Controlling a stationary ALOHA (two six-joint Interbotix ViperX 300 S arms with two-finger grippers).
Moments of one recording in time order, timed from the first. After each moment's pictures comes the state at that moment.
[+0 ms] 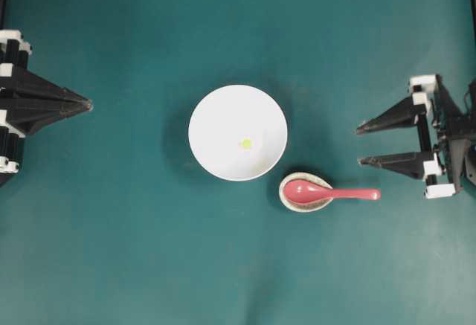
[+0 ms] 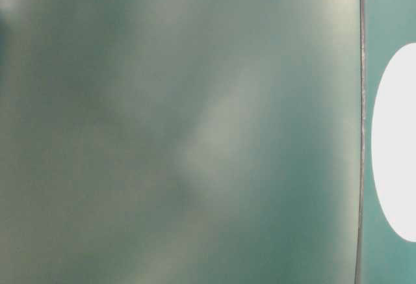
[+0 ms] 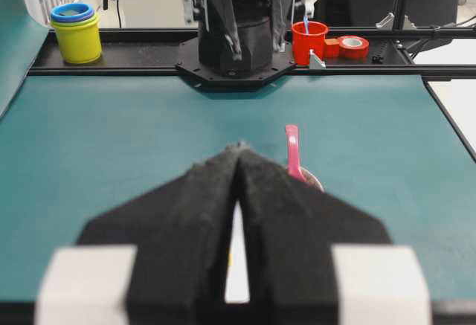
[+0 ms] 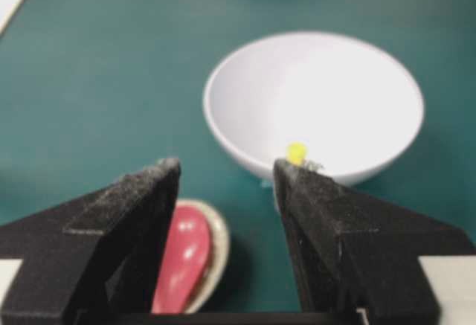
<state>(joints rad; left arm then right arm) 0.00 -0.98 1.18 0.02 -0.26 0.01 0.08 -0.64 1.31 0.03 -0.51 0.06</state>
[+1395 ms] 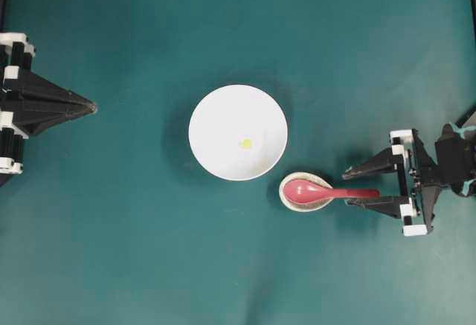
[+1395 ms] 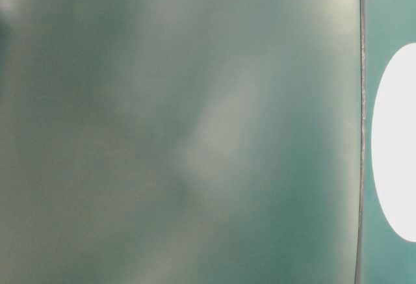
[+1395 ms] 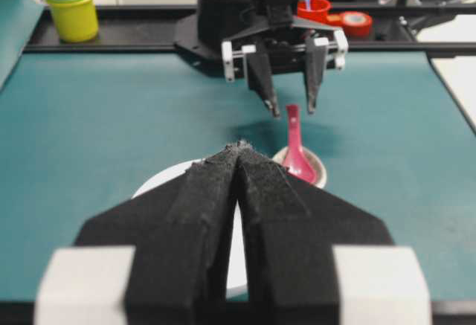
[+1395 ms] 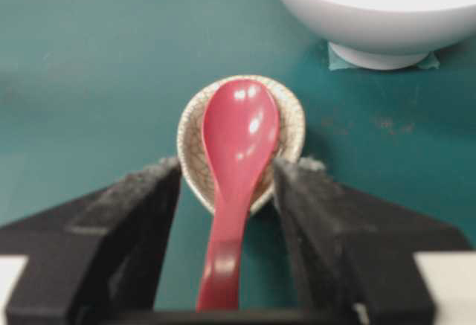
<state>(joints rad) 0.00 -0.96 1.18 0.02 -0.24 0.01 0.50 0.17 1.38 0.46 -1.36 0.12</state>
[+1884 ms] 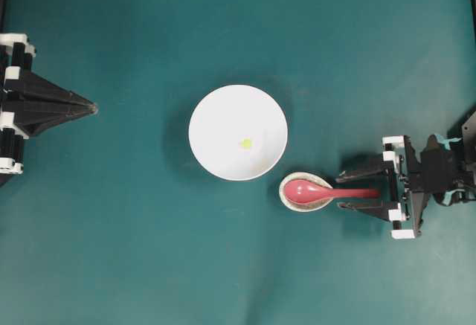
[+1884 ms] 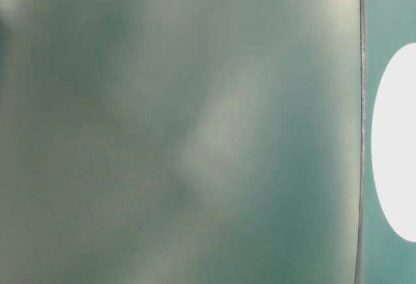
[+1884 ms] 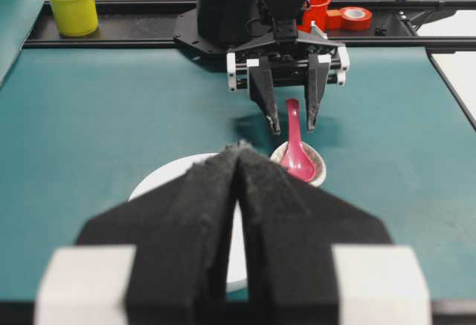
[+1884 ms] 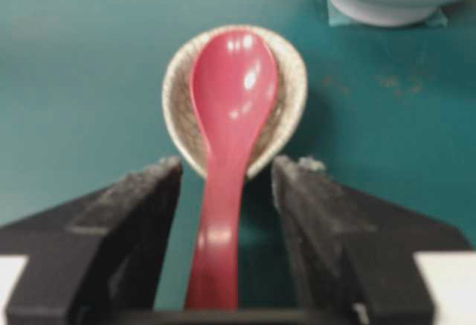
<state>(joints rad) 0.00 -0.96 1.18 0.02 -0.23 0.01 0.52 0.30 1.33 0.50 -1.36 0.11</state>
